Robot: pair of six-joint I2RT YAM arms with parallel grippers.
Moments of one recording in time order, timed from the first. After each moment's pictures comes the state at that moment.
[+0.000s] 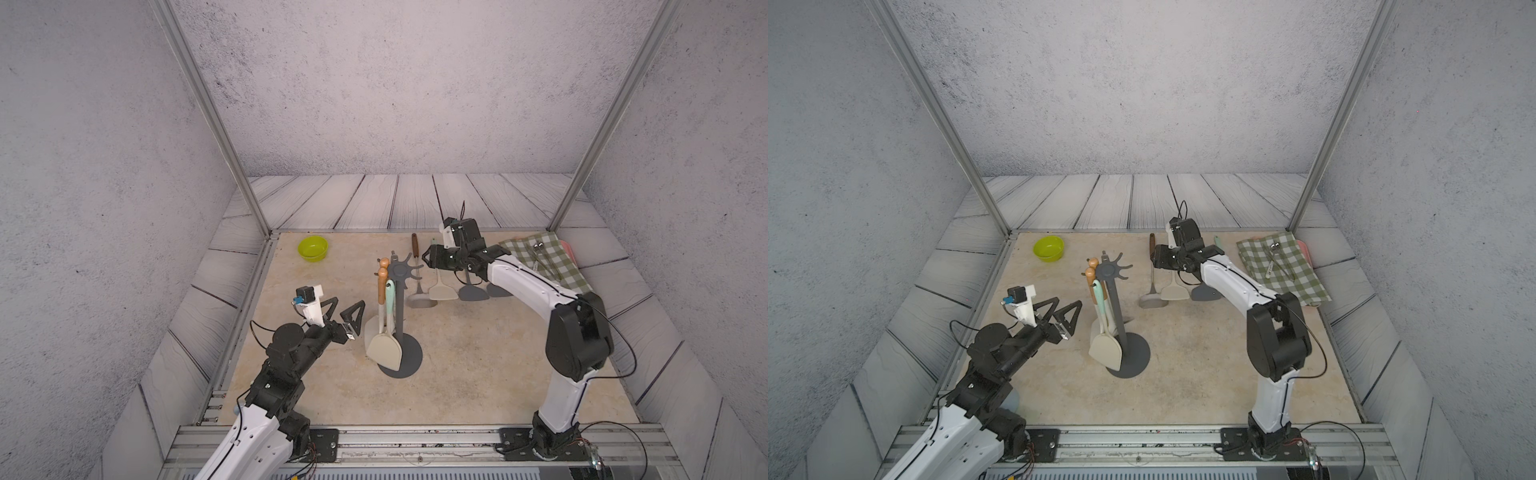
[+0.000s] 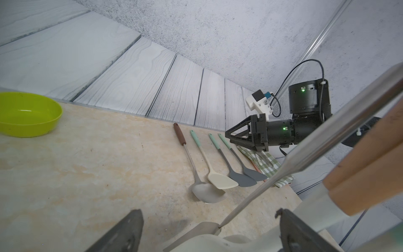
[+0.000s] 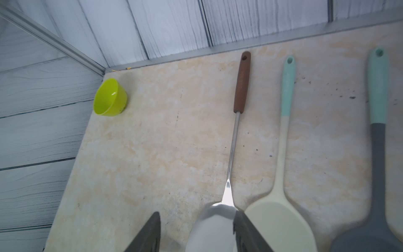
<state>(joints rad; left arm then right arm) -0.42 0.51 0.38 0.09 0.16 -0.49 0.47 1.77 1.48 -0.40 -0.20 0.42</state>
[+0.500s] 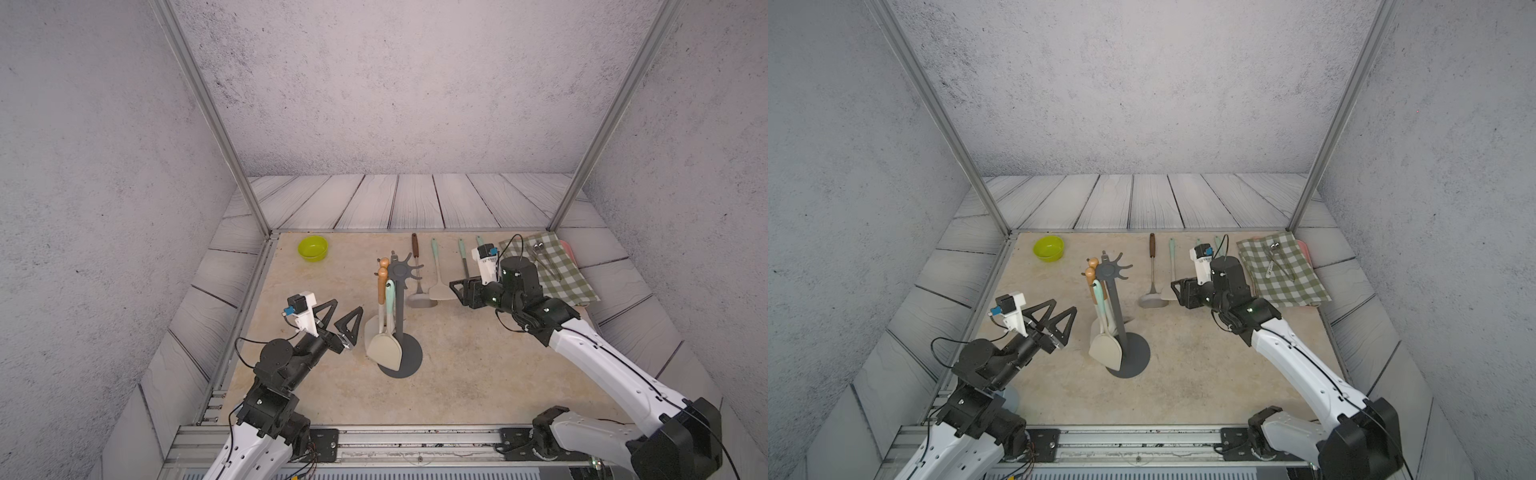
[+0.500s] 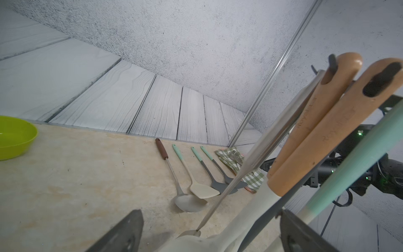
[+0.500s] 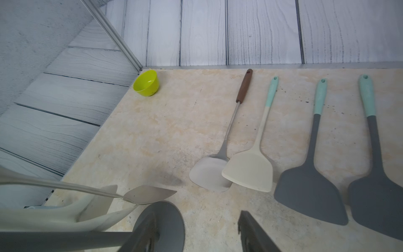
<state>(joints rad) -0.43 0.40 0.35 0.09 0.18 -0.50 0.47 1.13 0.90 -0.30 -0.25 0.28</state>
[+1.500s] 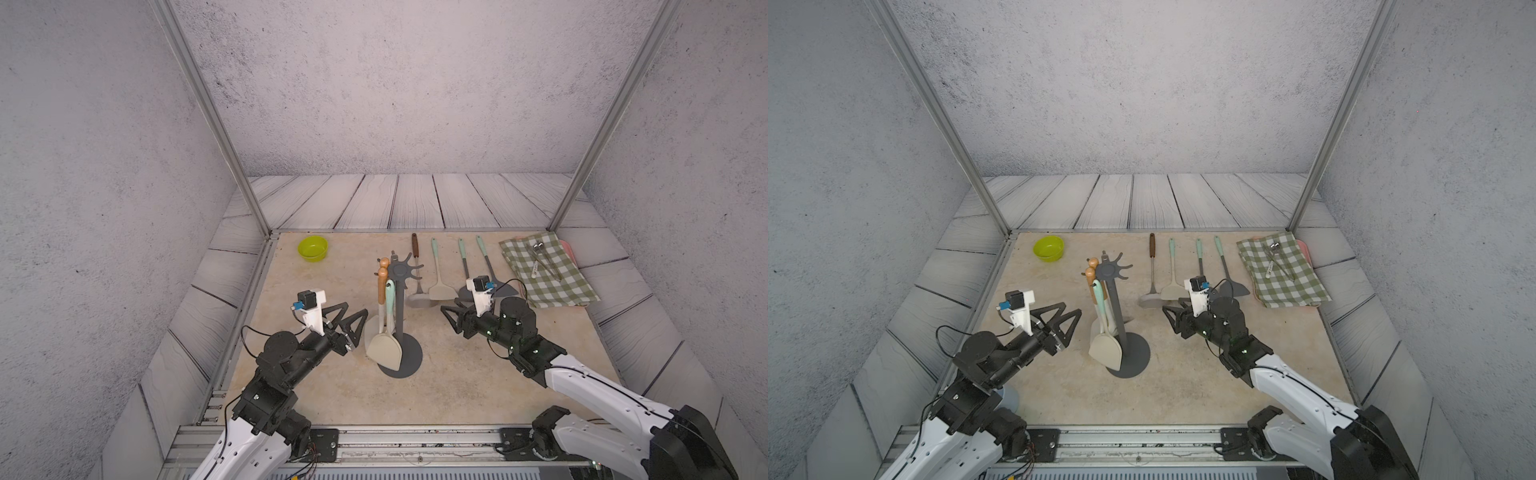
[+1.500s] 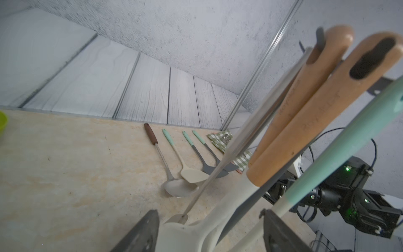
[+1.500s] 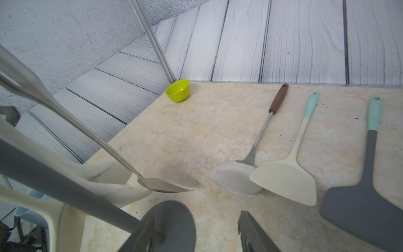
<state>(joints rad) -0.55 0.44 0.46 -0.08 0.19 -0.51 0.55 1.03 0.49 0.24 -0.25 0.27</state>
